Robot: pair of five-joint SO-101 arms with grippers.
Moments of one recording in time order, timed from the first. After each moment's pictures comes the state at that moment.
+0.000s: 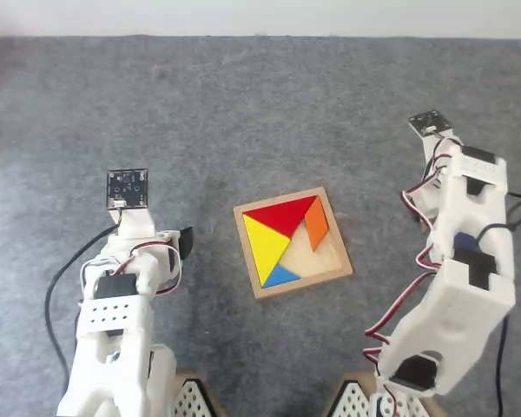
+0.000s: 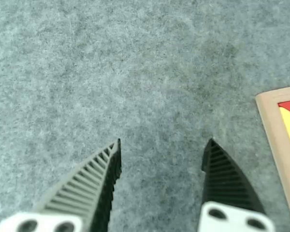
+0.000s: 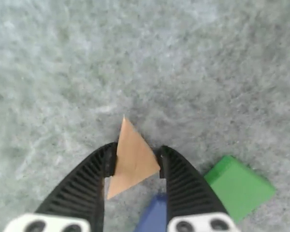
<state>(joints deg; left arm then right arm) -12.1 -49.0 80.9 35.8 2.2 14.7 24.4 2.3 63.4 36.5</state>
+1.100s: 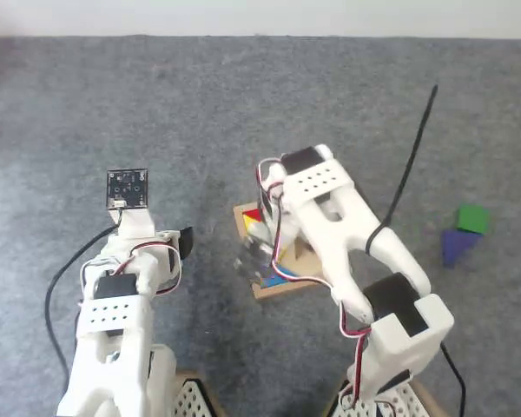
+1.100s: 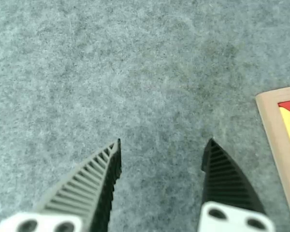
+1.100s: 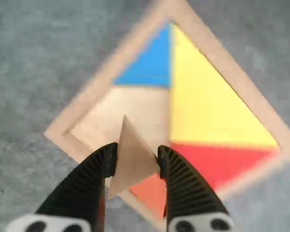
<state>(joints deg) -12.1 -49.0 80.9 35.8 2.2 -30.7 11.2 10.9 78.9 127.3</state>
